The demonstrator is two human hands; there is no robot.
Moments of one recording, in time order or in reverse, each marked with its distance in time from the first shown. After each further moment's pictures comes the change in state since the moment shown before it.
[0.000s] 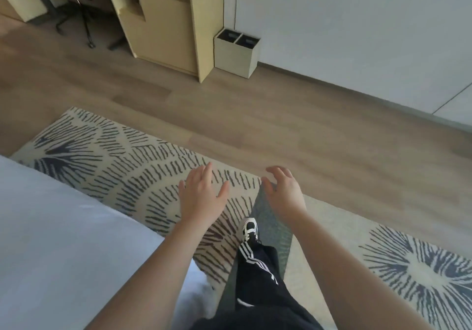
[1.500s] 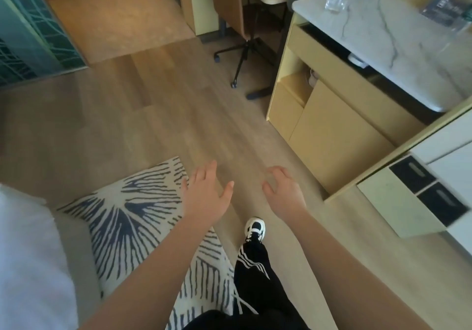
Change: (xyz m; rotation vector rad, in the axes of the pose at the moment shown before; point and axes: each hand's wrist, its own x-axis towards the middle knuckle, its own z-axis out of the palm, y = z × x) left_hand 0.835 -0.413 -0.306 0.005 0.234 -0.604; right_hand 0.880 -0.584 0.337 -0.052 -0.446 -0.561
